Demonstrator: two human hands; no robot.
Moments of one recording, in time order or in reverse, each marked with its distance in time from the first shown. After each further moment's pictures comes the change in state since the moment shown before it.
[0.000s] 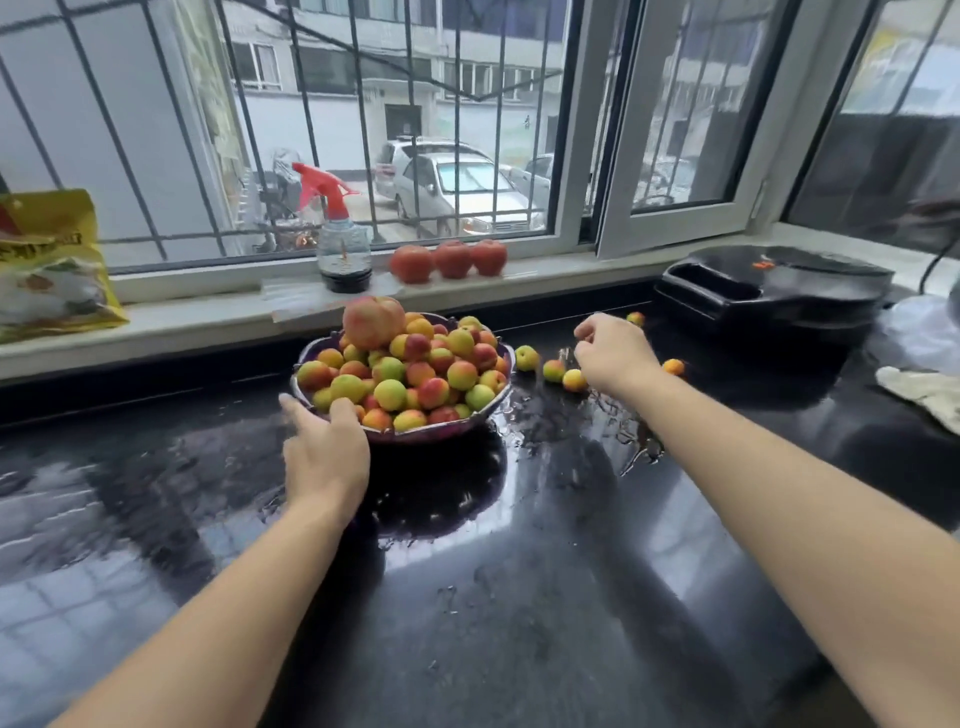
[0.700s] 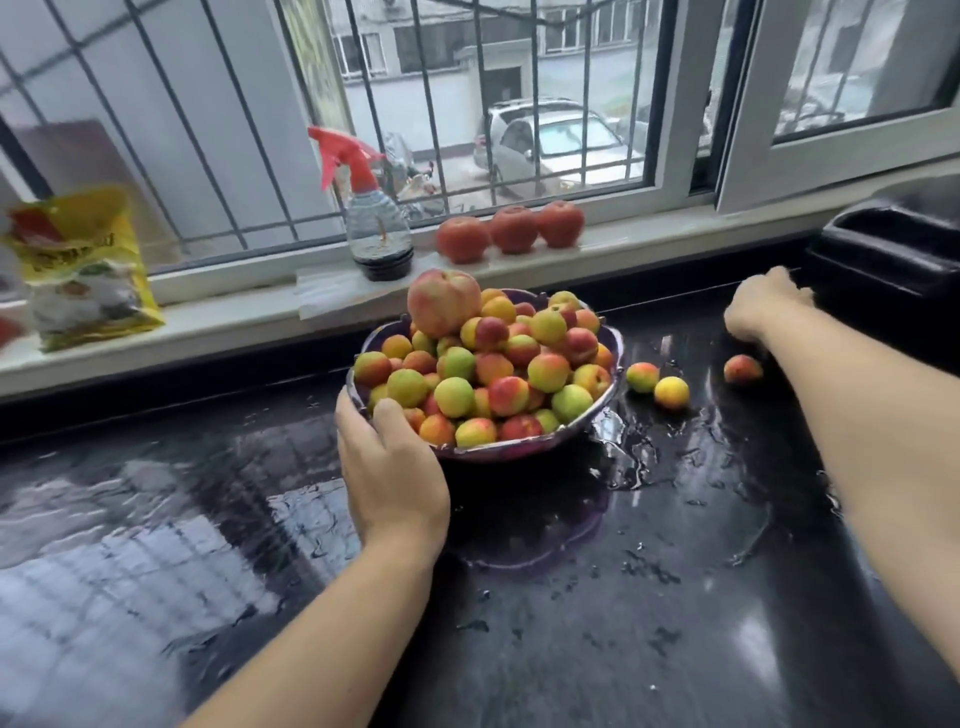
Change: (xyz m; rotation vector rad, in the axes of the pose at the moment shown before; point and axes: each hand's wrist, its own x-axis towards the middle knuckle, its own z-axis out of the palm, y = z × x) left_hand 0.019 0.002 0.083 -0.172 0.316 0.141; right_hand 0.192 0.099 0.051 -0.490 -0.099 0.215
